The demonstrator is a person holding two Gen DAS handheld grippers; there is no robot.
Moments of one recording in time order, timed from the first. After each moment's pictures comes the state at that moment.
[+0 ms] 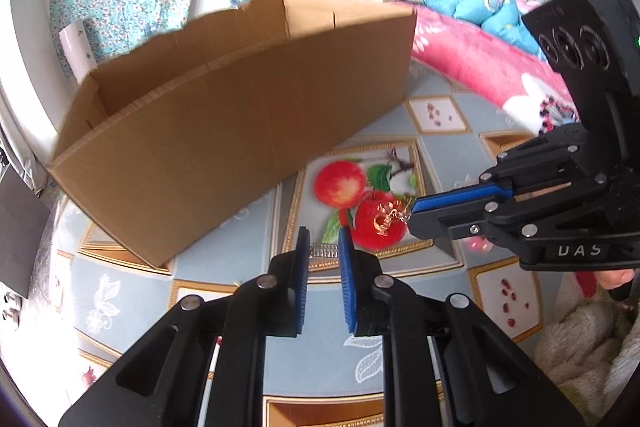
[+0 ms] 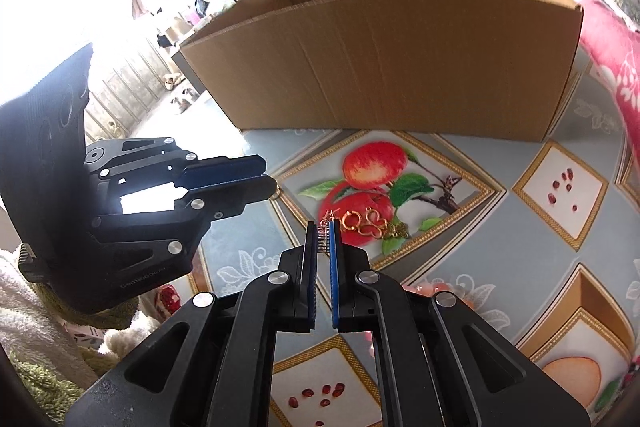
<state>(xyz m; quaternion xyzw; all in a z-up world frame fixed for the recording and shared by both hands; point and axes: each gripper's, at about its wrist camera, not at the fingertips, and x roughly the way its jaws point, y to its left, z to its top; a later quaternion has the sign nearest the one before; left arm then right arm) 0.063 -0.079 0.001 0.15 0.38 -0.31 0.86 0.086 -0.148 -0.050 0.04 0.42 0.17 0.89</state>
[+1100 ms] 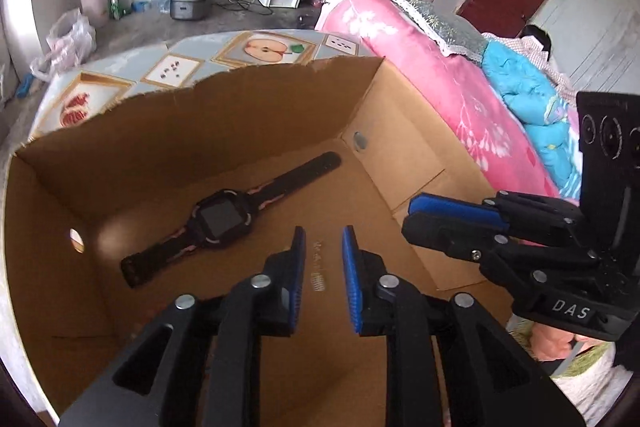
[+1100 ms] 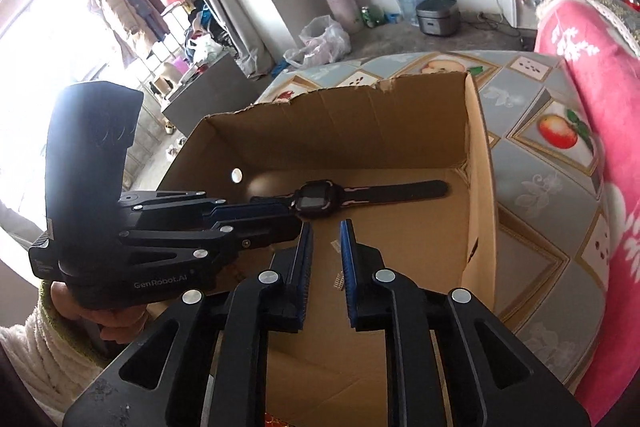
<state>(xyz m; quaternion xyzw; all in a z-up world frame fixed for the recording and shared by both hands) 0.282 -0.113 0.052 -0.02 0.50 -0.30 0.81 0.253 -0.217 0.036 0.10 0.40 0.18 0.89</state>
